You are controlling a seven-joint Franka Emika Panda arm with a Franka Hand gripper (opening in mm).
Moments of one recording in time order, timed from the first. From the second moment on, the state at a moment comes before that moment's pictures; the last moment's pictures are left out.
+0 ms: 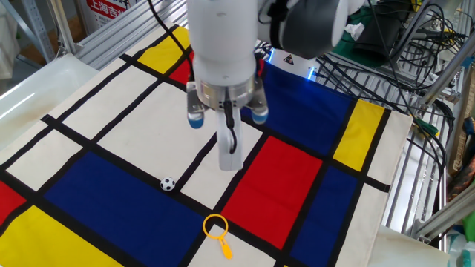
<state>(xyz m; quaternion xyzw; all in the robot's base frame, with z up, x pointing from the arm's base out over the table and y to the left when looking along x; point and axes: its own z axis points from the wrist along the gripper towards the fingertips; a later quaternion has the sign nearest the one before) 0.558 0.058 0.303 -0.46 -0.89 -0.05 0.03</state>
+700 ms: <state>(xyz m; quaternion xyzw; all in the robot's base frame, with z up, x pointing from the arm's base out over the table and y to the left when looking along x) 0.570 0.087 0.280 -0.51 -0.86 -0.04 0.03</state>
